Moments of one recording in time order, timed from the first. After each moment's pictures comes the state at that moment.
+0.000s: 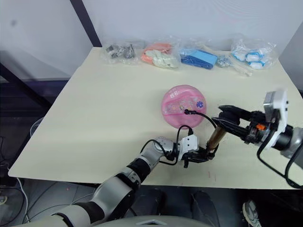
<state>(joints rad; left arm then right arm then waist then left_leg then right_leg) -0.62 -0.08 -0.42 0.96 0.15 -0.27 -1.01 0.03 -0.92 -0.45 -0.58 1.12 0.64 0.75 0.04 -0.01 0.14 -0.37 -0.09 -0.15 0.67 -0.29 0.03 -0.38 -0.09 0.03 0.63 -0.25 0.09</state>
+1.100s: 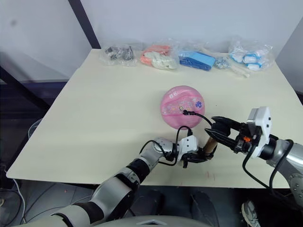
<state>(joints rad) -0.62 -0.07 -0.43 0.97 0.16 -0.28 -0.99 0.14 -0.73 -0.21 -0.53 0.77 0.41 0.82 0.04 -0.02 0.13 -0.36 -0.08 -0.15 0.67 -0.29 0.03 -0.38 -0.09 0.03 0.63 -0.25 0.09</state>
